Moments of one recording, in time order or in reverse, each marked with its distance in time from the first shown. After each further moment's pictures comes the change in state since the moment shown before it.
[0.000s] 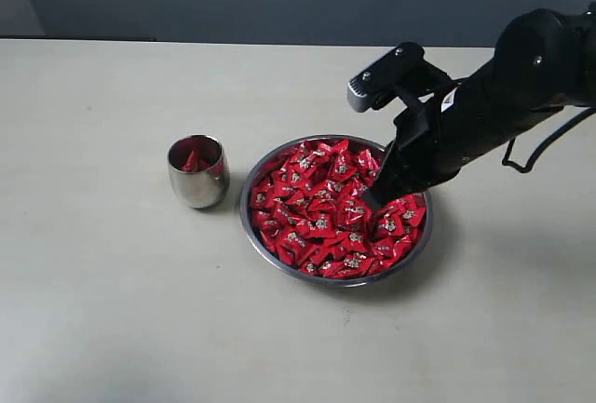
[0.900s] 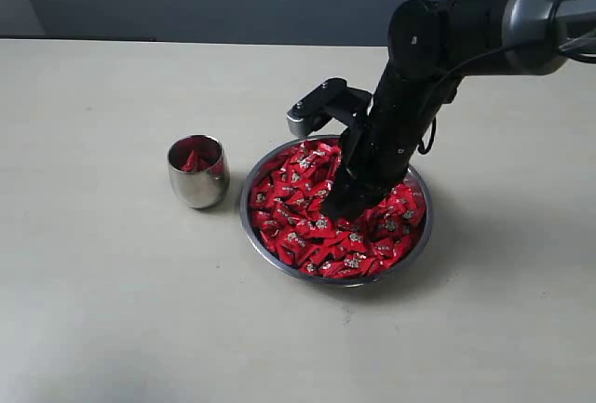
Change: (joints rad) left arm 0.000 0.000 0.000 0.000 0.000 0.000; right arm 0.066 0.303 -0.326 -0.037 0.347 0.006
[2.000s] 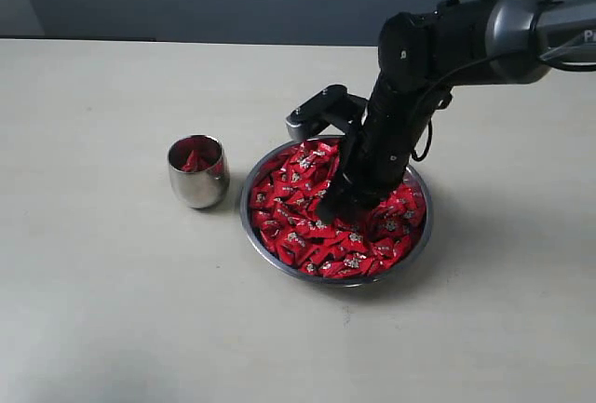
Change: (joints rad) left arm 0.000 0.000 0.000 0.000 0.000 0.000; right arm 0.010 0.040 0.000 -0.048 -0.036 0.099
